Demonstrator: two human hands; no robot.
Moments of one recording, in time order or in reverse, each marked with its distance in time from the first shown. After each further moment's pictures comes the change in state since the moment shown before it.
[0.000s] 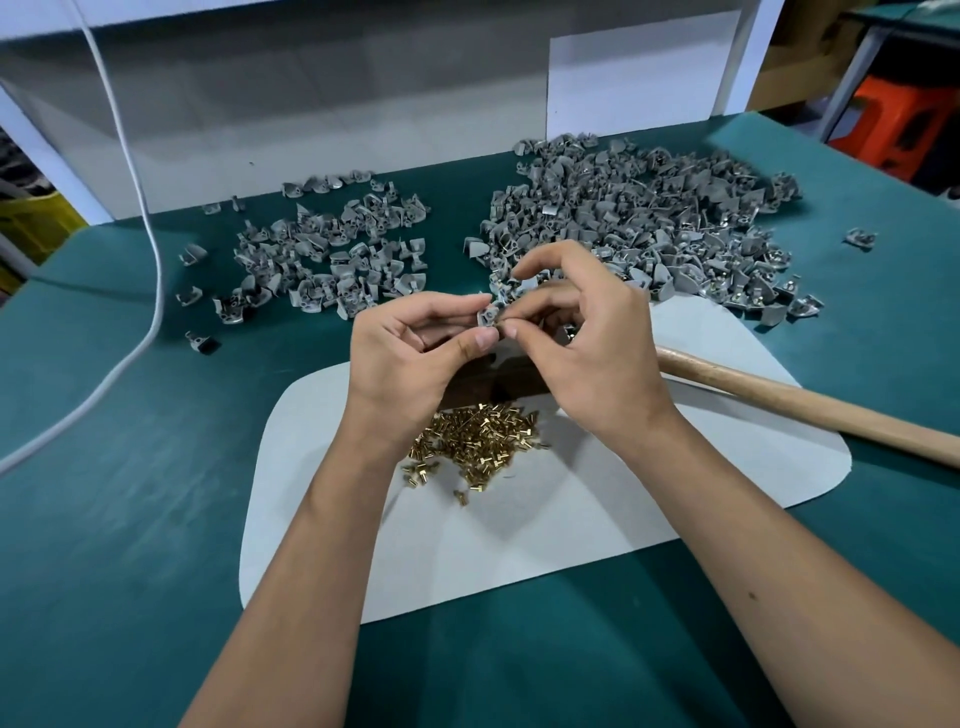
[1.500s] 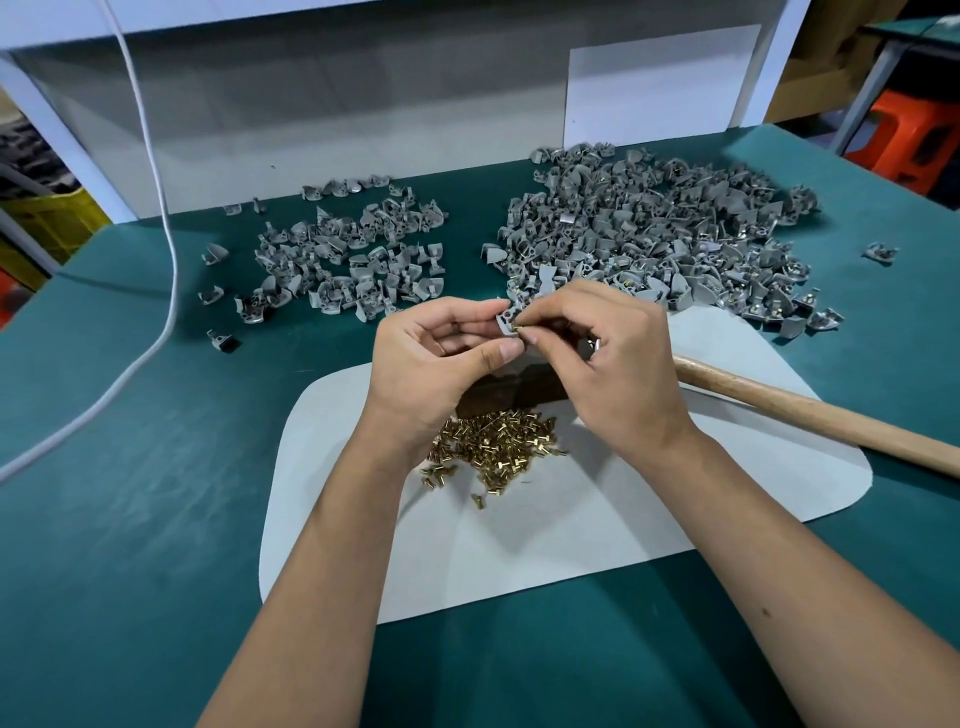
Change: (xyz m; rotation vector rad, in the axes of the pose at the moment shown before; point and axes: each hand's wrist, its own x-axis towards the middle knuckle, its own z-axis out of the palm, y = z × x) left_hand -0.003 0.006 0.001 -0.077 0.011 -0.094; right_hand -0.002 0.005 -0.001 -0.129 0.008 -0.223
